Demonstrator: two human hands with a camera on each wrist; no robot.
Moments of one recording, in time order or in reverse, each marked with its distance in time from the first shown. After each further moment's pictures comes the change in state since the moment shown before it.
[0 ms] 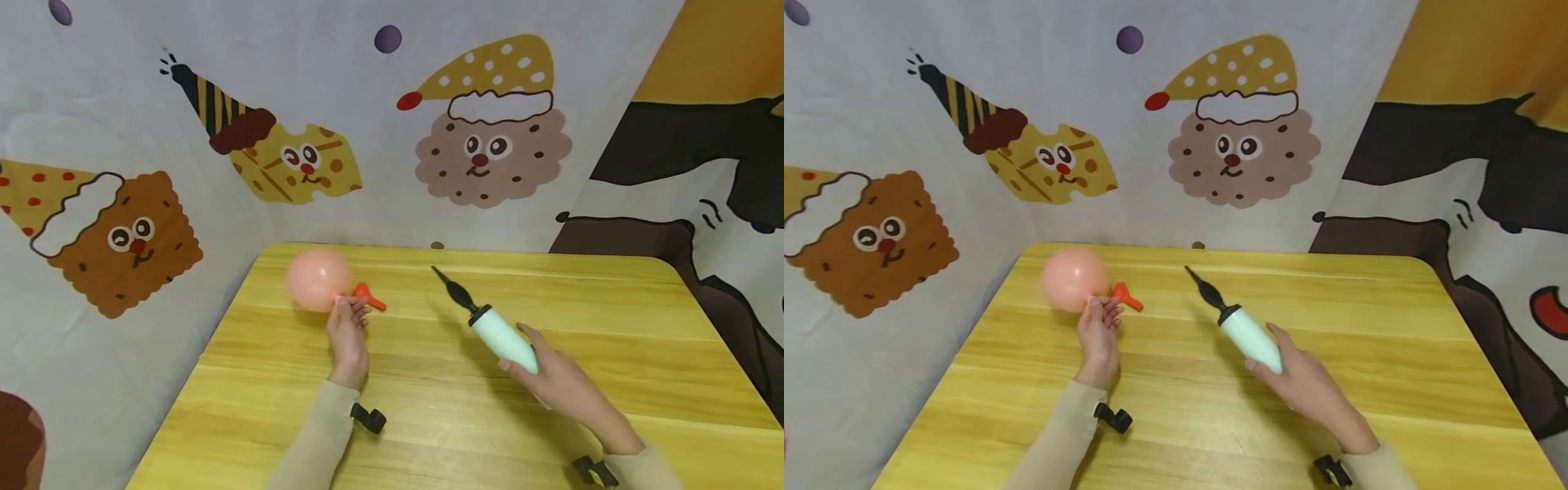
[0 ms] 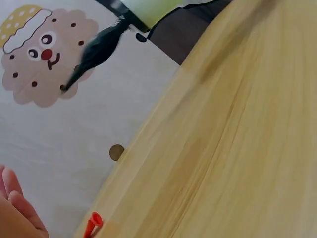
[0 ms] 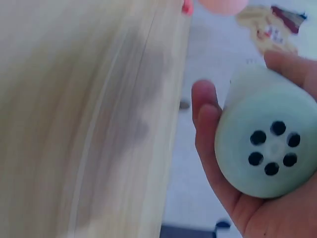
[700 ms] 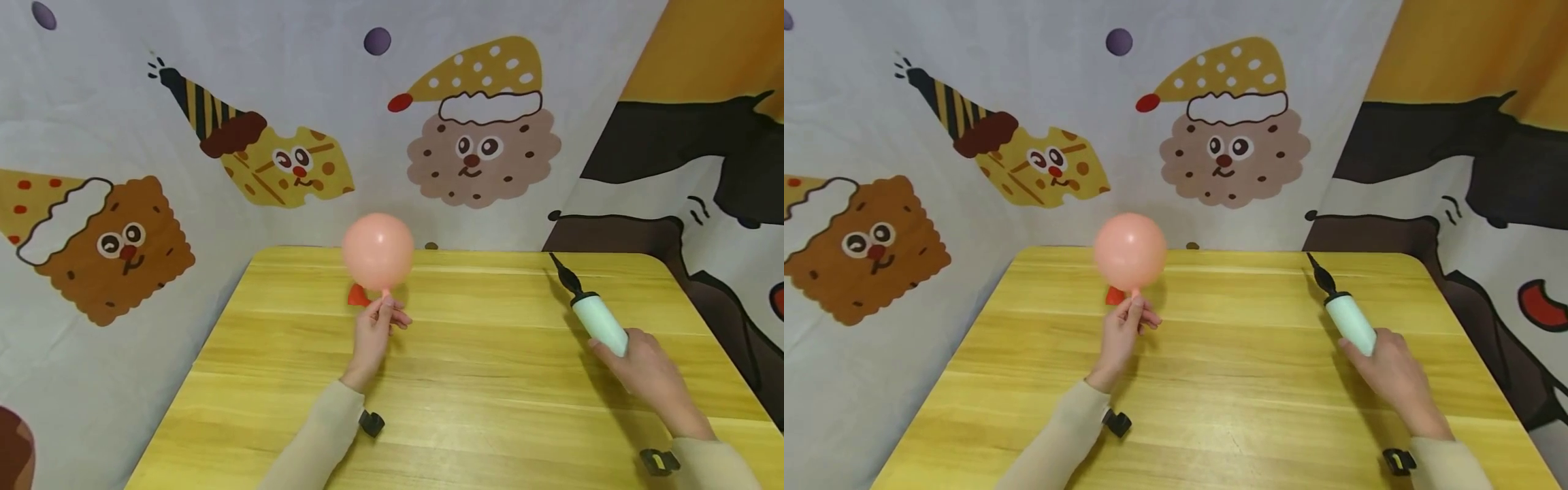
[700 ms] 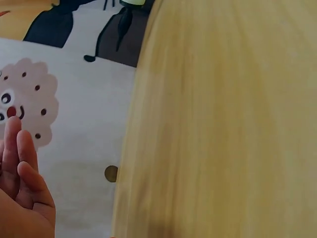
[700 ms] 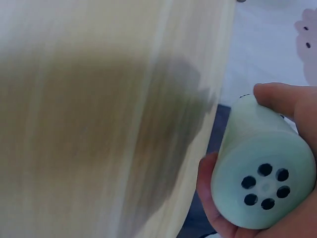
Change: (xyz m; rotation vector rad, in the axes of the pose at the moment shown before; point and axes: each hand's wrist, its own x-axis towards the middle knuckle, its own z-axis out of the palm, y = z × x) left_hand -0.019 -0.004 0.026 0.493 -0.488 0.184; right_hand -0.011 0.121 -0.079 -0.238 0.202 0.233
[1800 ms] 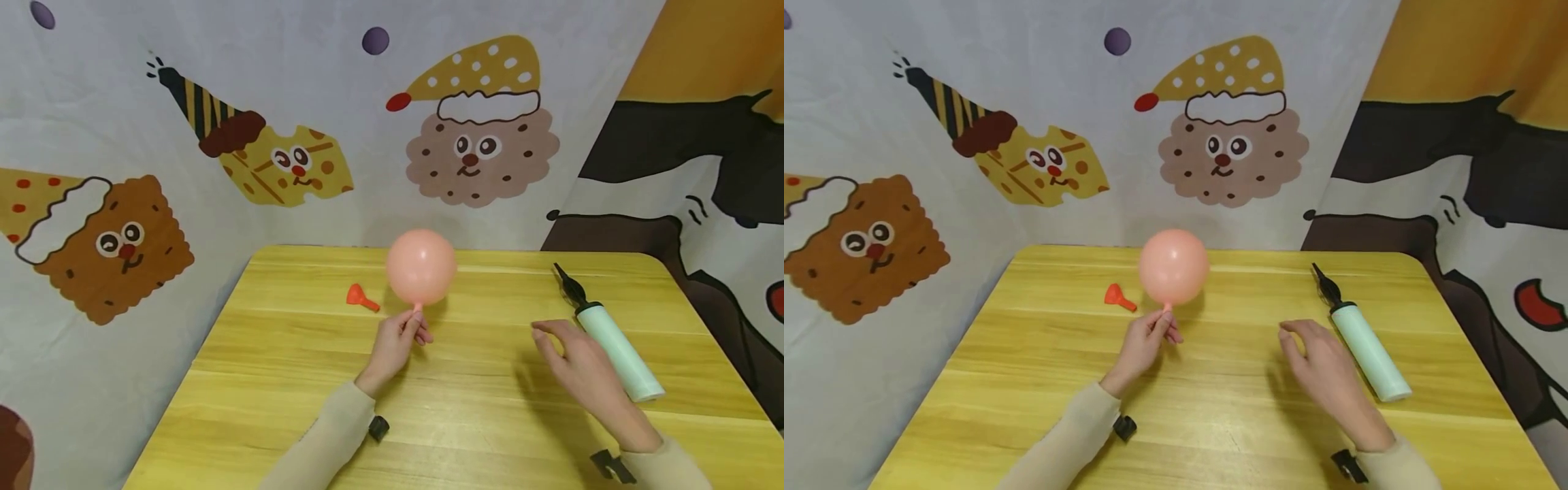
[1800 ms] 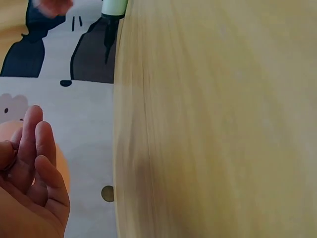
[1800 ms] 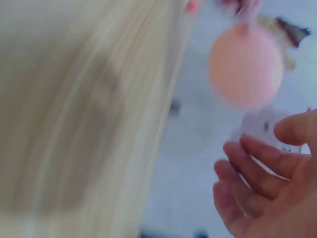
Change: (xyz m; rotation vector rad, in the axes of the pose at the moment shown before) left_hand -0.011 -0.006 0.024 0.160 -0.269 0.035; right_hand -0.032 -0.116 0.021 0.142 0.219 -0.384
